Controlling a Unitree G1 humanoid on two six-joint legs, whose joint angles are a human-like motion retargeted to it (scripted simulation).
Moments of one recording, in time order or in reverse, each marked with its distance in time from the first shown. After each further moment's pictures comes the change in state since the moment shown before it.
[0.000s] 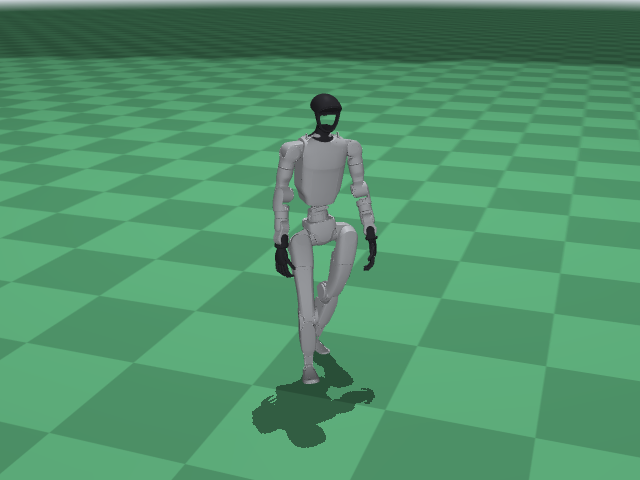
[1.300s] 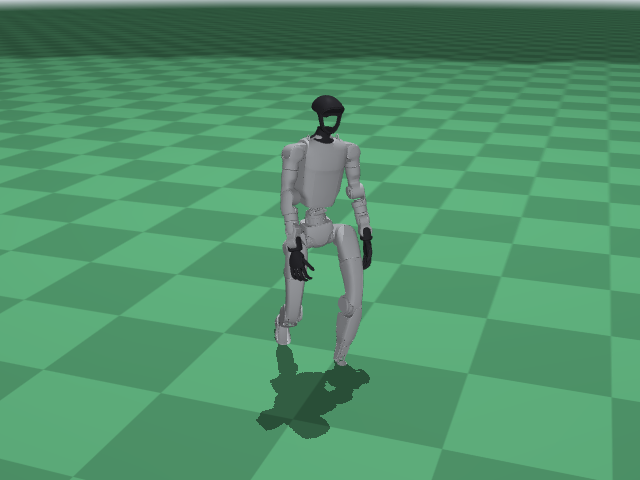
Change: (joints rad) left arm 0.171 0.036 0.102 0.032 0.005 0.013 0.006; right arm -0.140 0.040 0.057 0.006 -0.076 -0.022 0.003; waist 0.154 -0.049 -0.111; left_leg -0.739 0.171 0.178 0.500 0.181 -0.092; right_leg 0.470 0.052 0.005 0.219 -0.143 -0.065
